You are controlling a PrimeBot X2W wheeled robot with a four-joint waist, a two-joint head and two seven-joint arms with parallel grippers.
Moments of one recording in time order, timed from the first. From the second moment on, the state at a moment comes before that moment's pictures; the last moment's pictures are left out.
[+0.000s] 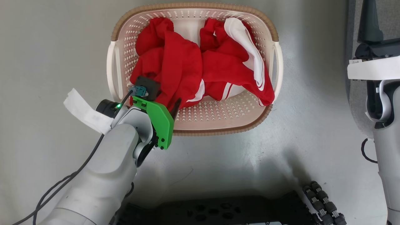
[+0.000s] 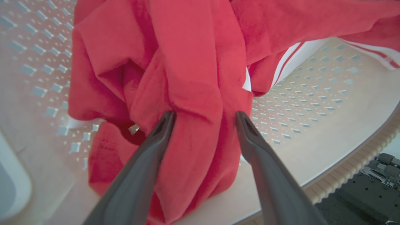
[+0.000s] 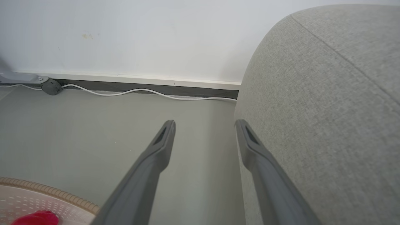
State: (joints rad) left arm -0.74 0.03 -0.72 0.75 -0.54 -0.12 0.10; right arm -0.51 -0.22 0.06 0.04 0.12 -0.02 -0.25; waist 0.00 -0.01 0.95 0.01
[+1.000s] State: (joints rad) left arm -0.78 0.03 -0.67 0.81 -0.66 -0.12 -0.18; right arm -0.48 -0.20 0.01 0.05 0.12 -0.02 -0.25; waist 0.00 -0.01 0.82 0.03
